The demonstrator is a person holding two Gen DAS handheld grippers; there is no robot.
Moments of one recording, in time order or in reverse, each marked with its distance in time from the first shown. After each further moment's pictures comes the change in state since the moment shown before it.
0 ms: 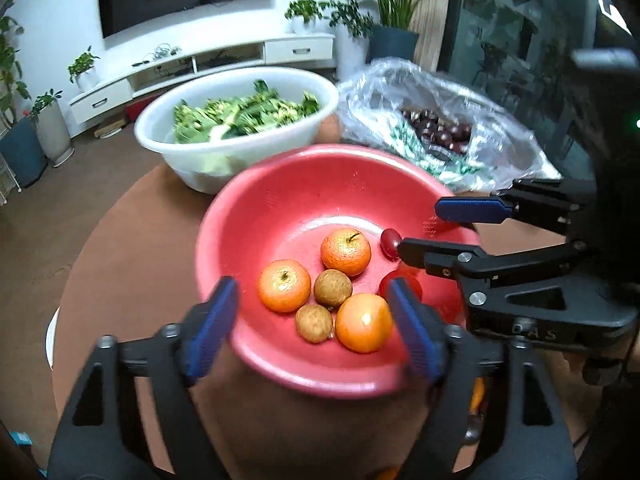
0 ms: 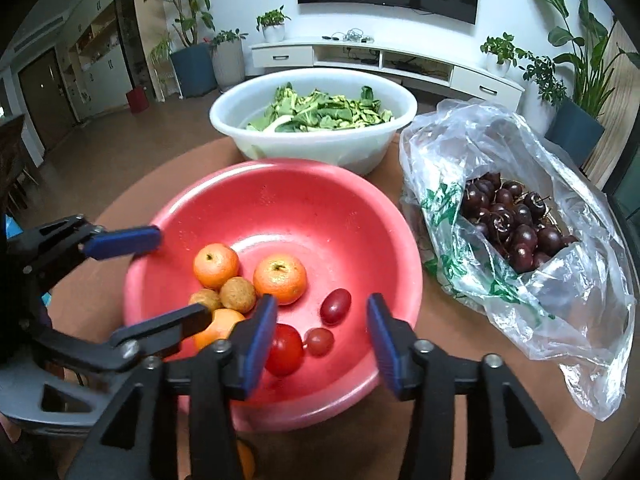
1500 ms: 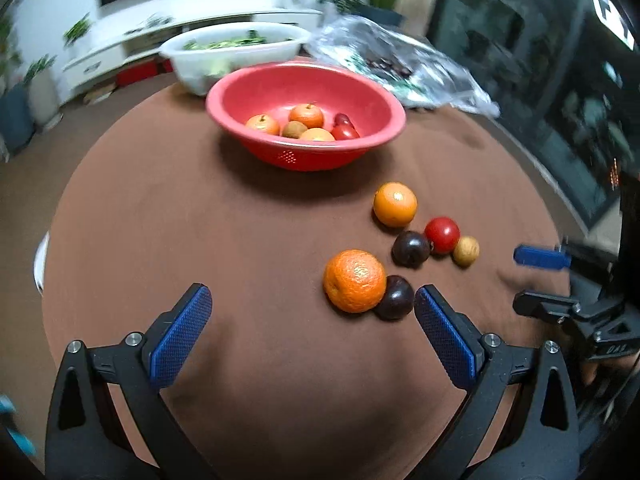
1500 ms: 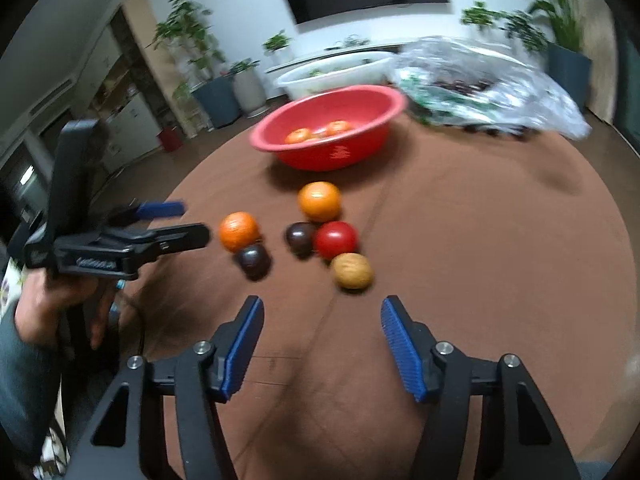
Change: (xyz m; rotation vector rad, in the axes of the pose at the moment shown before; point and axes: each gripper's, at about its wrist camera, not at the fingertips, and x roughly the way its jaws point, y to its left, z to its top) left arm -0.077 -0.017 -0.117 0.003 0.115 -0.084; right arm -0.111 0.026 -0.184 0.149 -0.065 0.196
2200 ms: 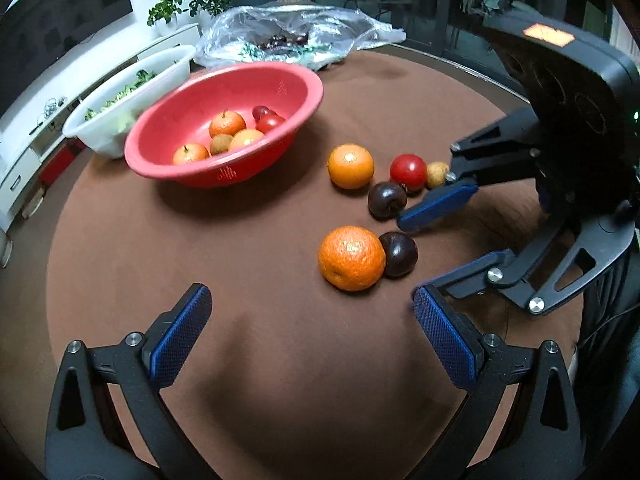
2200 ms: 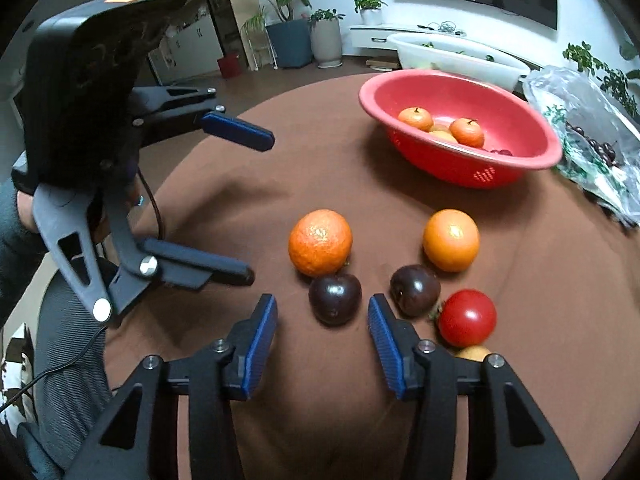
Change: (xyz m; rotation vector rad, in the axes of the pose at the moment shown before) left arm 0.014 0.003 0.000 0.455 0.053 -0.131; right arm 0.084 0.061 0.040 -0.300 0.162 0.075
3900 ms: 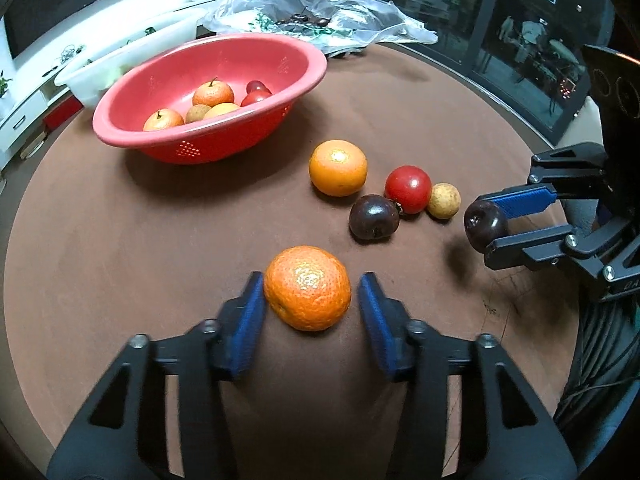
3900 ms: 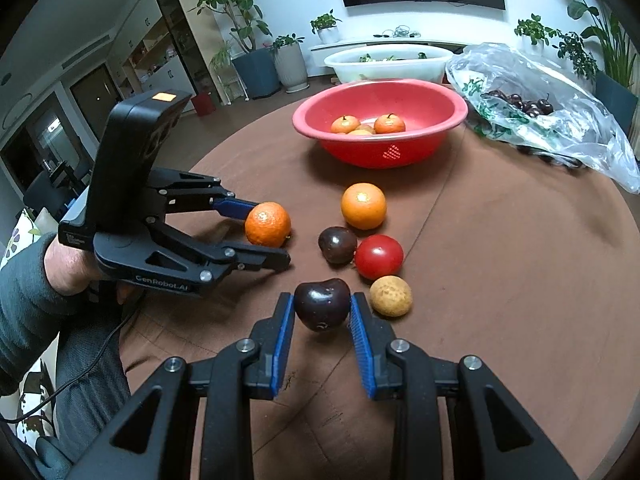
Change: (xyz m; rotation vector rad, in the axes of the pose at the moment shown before) left arm 0.039 -0.015 0.018 -0.202 0.021 -0.016; right arm -0.064 -0.031 -0.048 0.169 -0.096 -0.006
